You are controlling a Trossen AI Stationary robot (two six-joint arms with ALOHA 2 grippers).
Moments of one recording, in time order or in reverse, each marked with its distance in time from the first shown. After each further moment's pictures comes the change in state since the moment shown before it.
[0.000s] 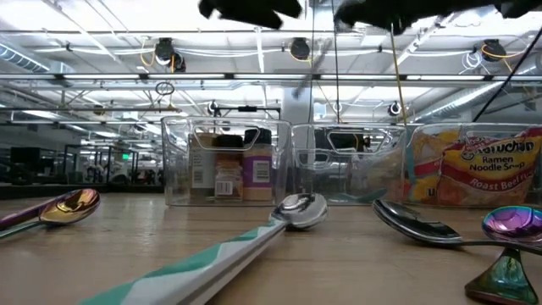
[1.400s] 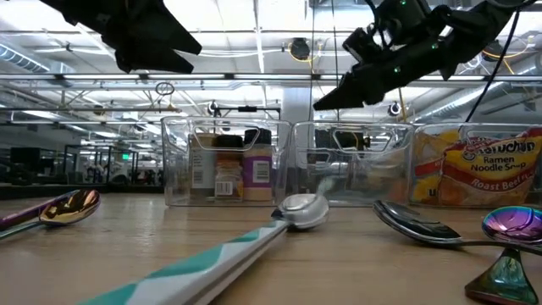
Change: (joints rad) left arm -0.044 -0.487 -0.573 0.092 0.069 -0.311; right arm -0.381 0.328 -0.001 -0.022 -0.446 -0.056
